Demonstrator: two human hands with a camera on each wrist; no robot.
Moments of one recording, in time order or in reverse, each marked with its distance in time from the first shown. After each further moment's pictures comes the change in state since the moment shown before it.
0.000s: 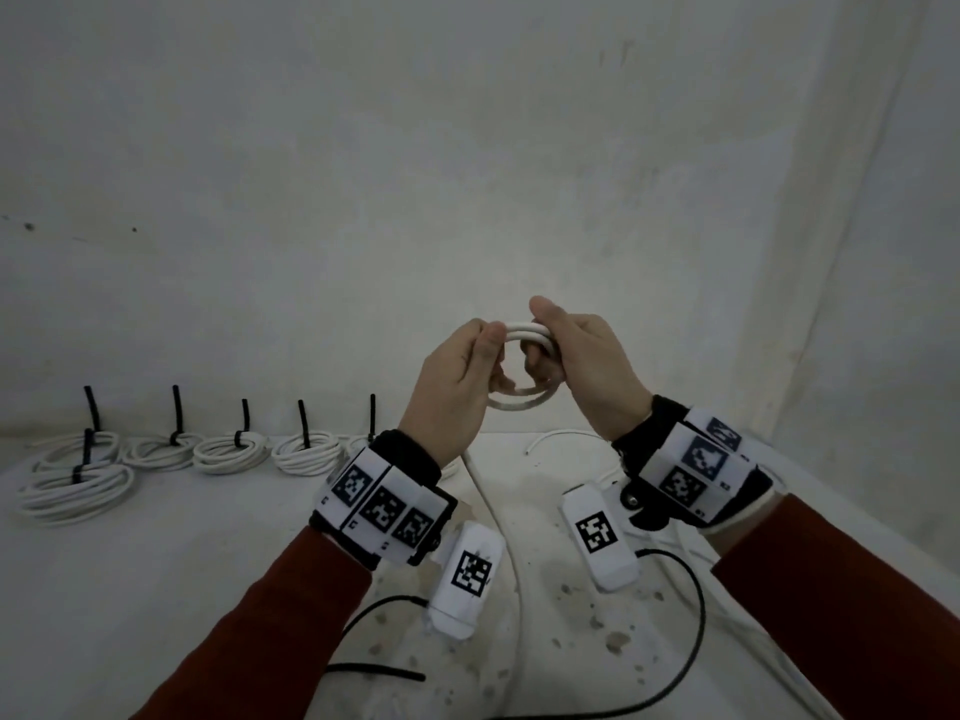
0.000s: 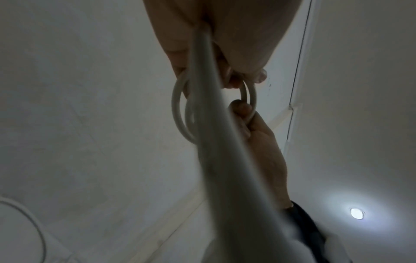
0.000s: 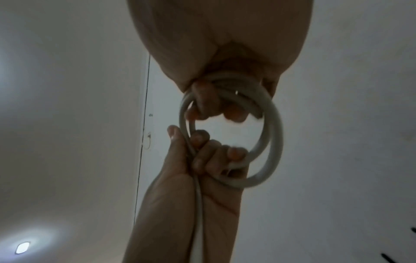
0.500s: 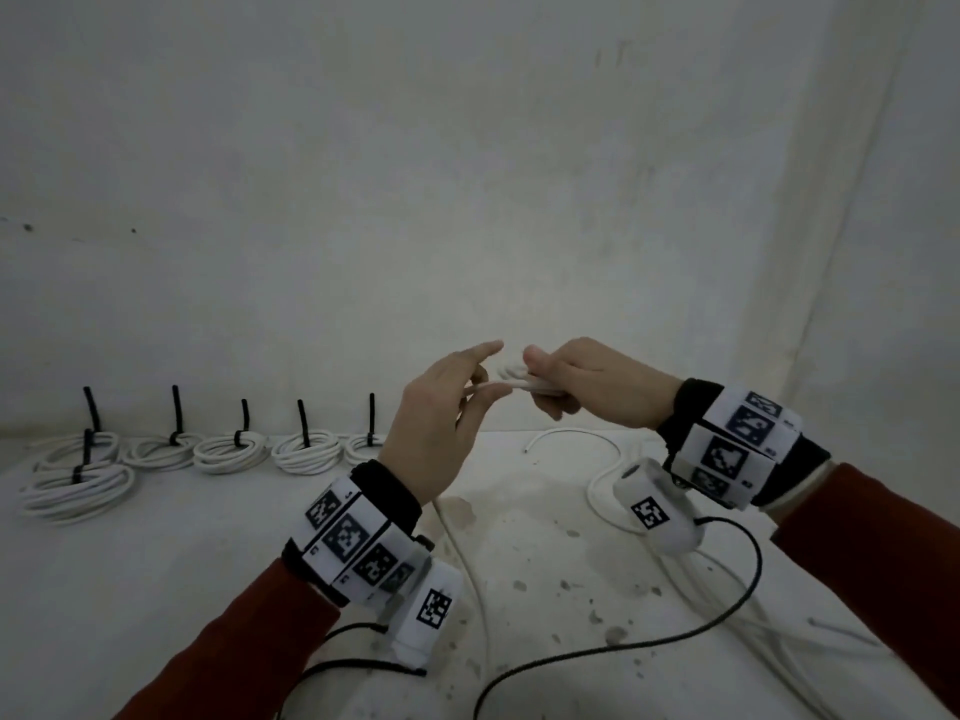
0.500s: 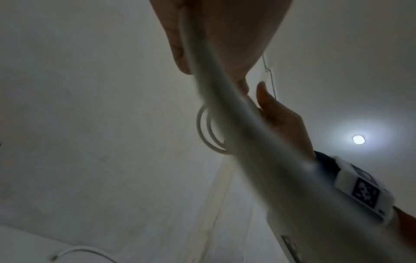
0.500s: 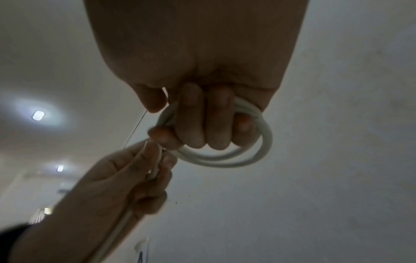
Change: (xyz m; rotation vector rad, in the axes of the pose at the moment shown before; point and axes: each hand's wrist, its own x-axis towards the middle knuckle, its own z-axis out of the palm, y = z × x) left_hand -0.024 -0.014 -0.016 0.455 0.023 0.352; right_hand -0.006 -0.010 -0.032 -0.710 -0.513 -0.074
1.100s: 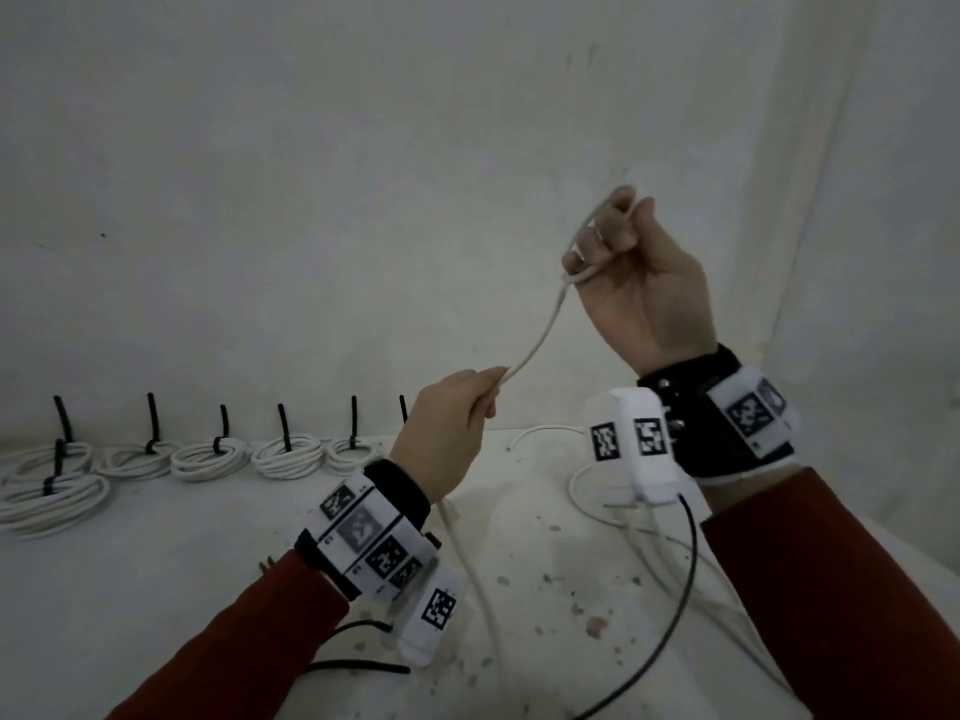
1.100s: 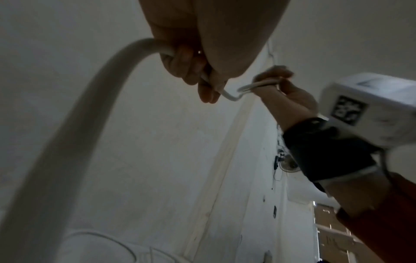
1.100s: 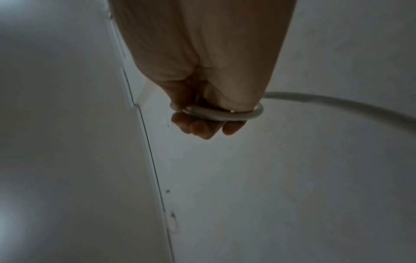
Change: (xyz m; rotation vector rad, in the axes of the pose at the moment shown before) left_hand -0.001 0.002 0.025 -0.022 -0.136 -0.062; right_hand 0.007 -0.007 -0.038 1.596 0.399 -0.554
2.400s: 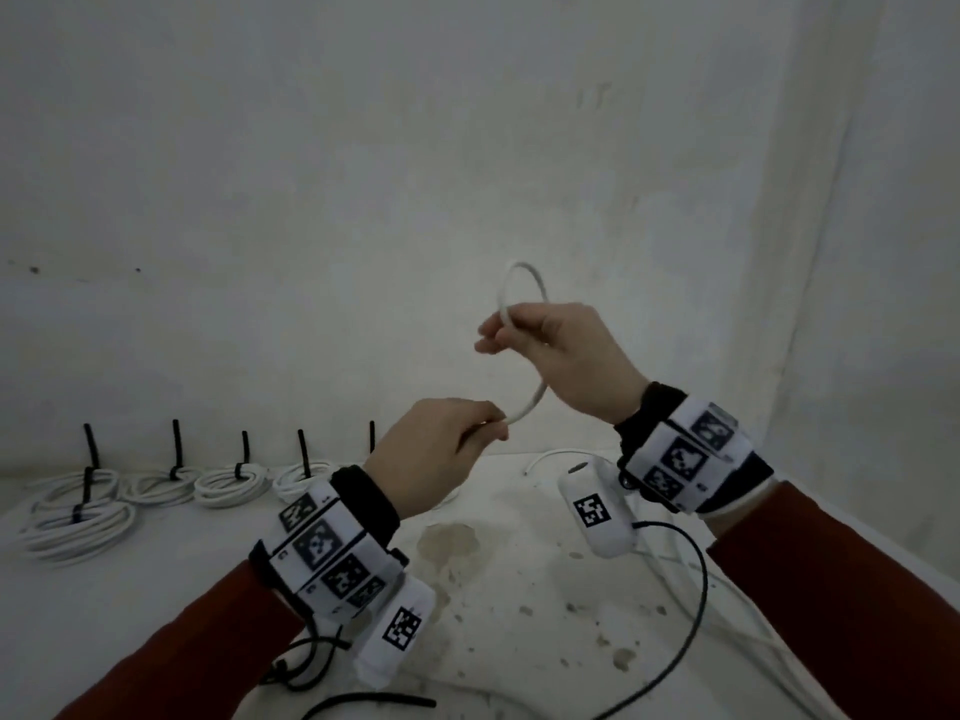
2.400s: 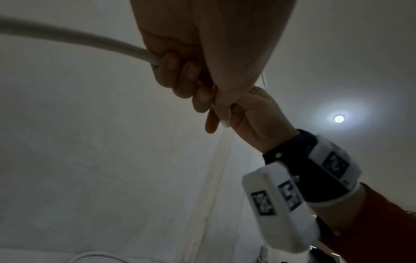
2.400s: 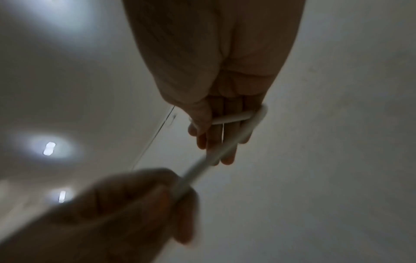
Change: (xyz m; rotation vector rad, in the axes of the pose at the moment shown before) left_hand 0.006 0.002 -0.053 0.094 -0.303 0.018; right_hand -0.008 0.043 0.012 -1.397 -0.165 0.009
